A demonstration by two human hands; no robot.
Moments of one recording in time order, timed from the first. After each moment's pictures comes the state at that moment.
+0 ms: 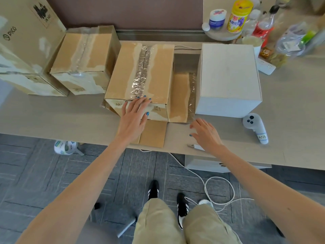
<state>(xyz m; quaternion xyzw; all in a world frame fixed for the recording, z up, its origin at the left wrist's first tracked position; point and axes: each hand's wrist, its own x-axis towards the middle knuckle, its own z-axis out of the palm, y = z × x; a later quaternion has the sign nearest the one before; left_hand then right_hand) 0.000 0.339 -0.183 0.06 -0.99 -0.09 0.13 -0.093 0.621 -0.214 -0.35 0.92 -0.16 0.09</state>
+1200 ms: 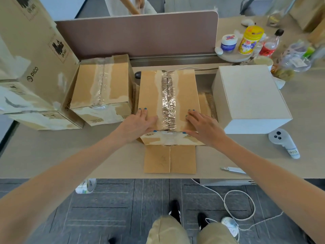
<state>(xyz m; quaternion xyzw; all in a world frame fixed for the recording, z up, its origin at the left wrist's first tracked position) -0.056 0.173 -0.135 -0.17 -0.96 0.23 -0.05 -0.129 0.464 -0.150 -0.44 0.89 -0.06 -0.13</state>
